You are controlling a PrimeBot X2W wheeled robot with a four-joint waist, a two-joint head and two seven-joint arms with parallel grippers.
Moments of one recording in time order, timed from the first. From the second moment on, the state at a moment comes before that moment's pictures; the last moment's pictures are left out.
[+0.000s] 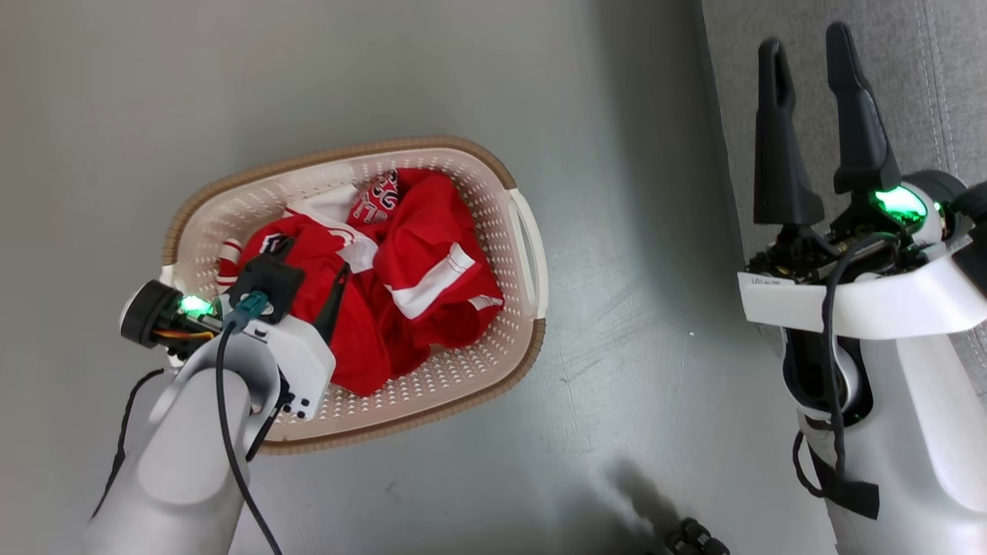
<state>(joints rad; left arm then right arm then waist) -0.66 0.19 -0.34 0.83 -0.02 -0.11 -0.18 -0.48 -0.07 0.14 0.04 0.44 0.12 -0.25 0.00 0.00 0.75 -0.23</state>
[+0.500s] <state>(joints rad) -0.77 0.22 -0.36 0.97 0.04 -0.08 -0.10 -0.53 -0.06 0.16 0.04 0.45 0.12 -0.25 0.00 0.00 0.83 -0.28</state>
